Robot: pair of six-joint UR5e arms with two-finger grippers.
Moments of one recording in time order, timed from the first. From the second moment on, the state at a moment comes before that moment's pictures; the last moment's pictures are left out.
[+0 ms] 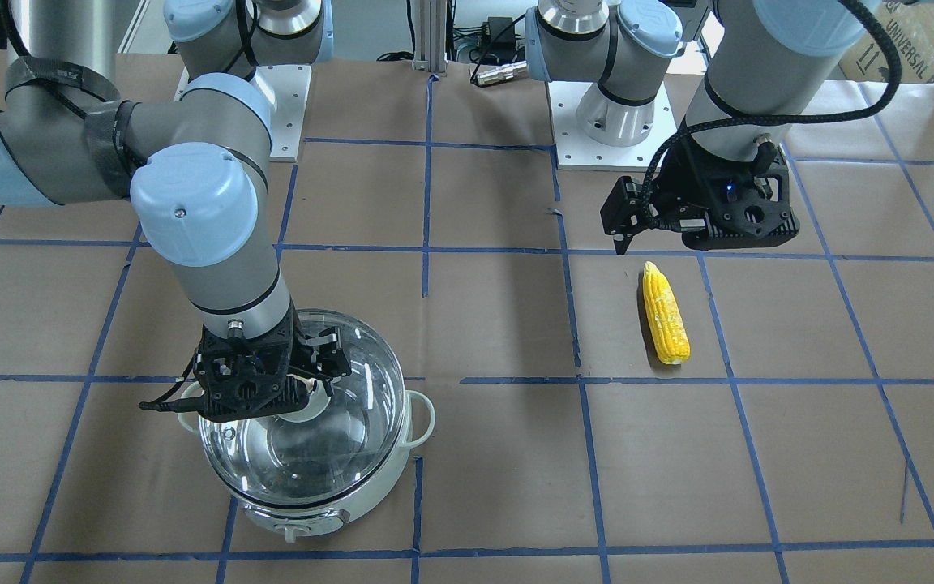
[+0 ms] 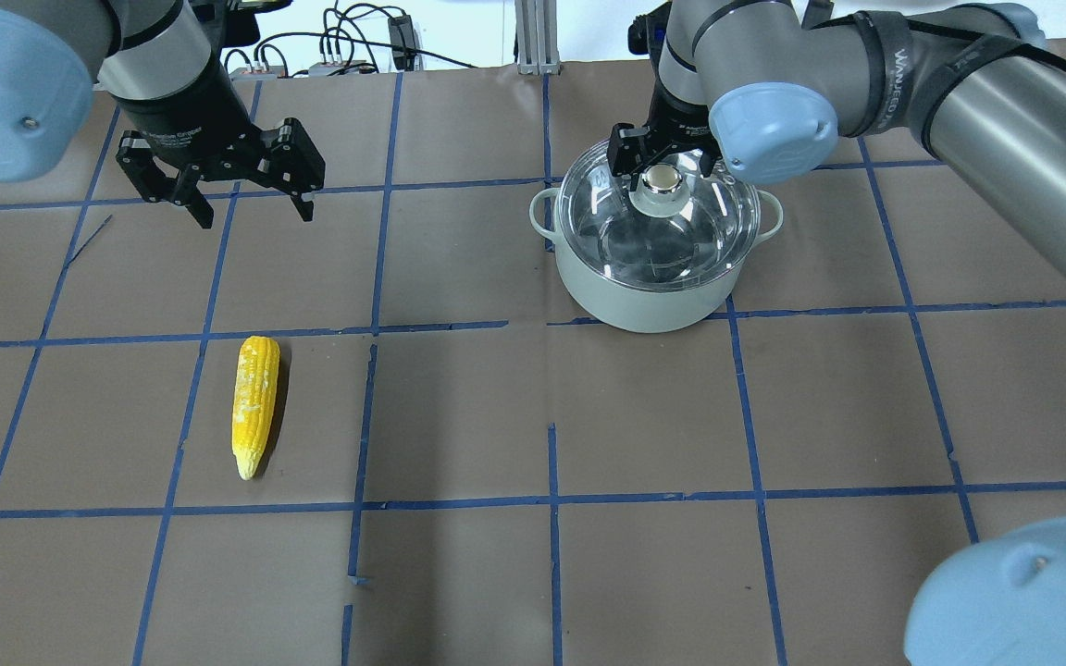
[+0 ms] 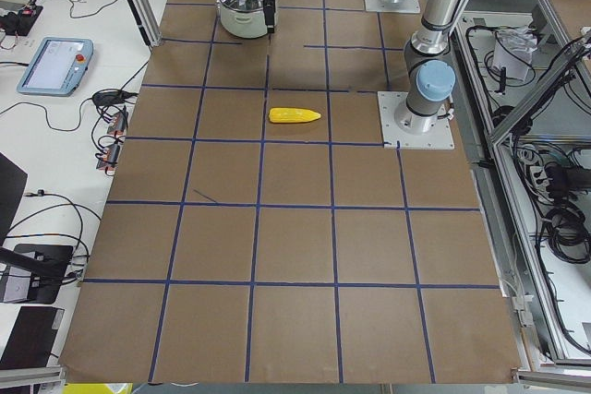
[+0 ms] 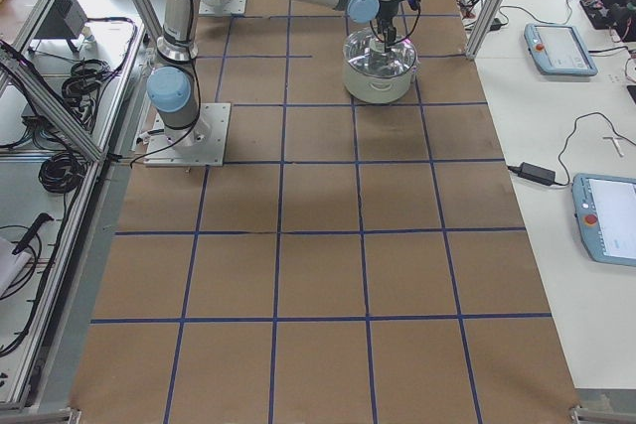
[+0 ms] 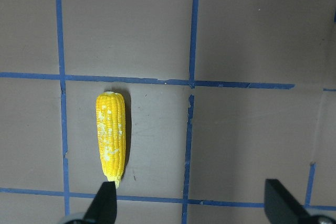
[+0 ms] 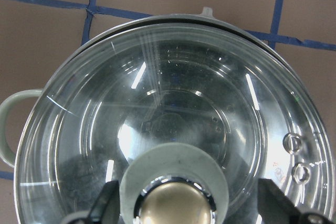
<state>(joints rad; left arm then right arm) -1.56 -1.66 -1.51 -1.57 1.60 -0.05 1.72 -1.18 1.49 -2.01 -1.56 -0.03</state>
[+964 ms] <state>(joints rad) -1.56 -1.66 -1.51 -1.56 1.60 -0.04 1.74 -1.17 1.48 -2.00 -1.57 -0.04</state>
